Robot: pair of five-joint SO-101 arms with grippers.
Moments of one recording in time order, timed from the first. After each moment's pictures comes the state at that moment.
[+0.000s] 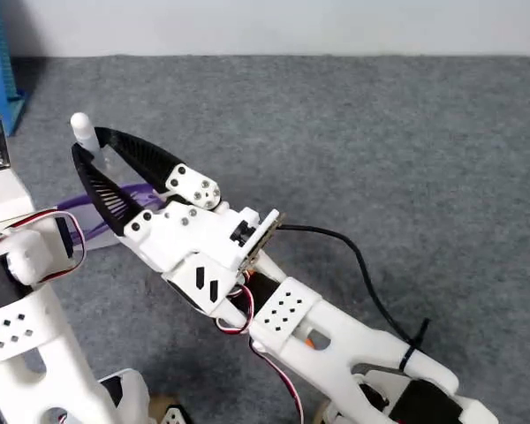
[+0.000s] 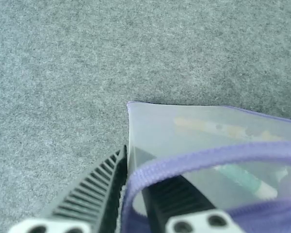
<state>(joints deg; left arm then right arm) -28.3 -41.5 19.4 90.5 0.6 -54.9 -19.8 41.4 -49.9 -3.4</state>
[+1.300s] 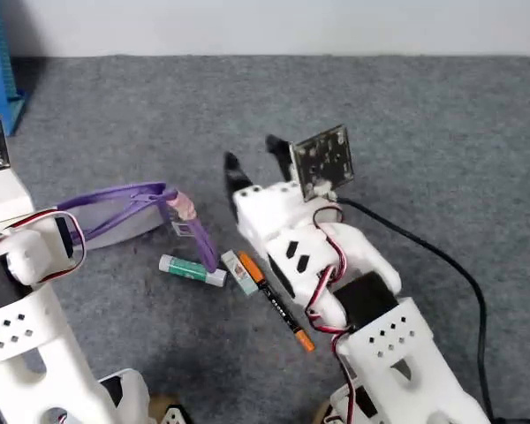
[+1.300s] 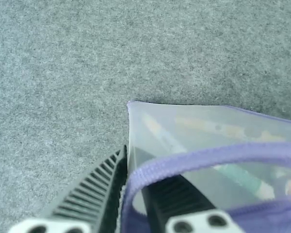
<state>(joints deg) -28.3 -41.5 19.4 90.5 0.6 -33.5 -48.5 41.4 34.5 -7.3</state>
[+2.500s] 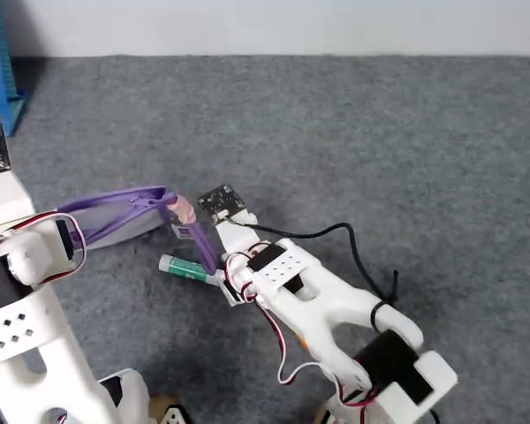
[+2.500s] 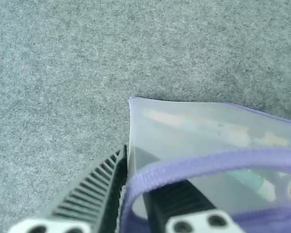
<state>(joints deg) -28.7 -41.6 20.8 90.5 0.6 -41.2 -0.4 41.3 38.5 -5.9</state>
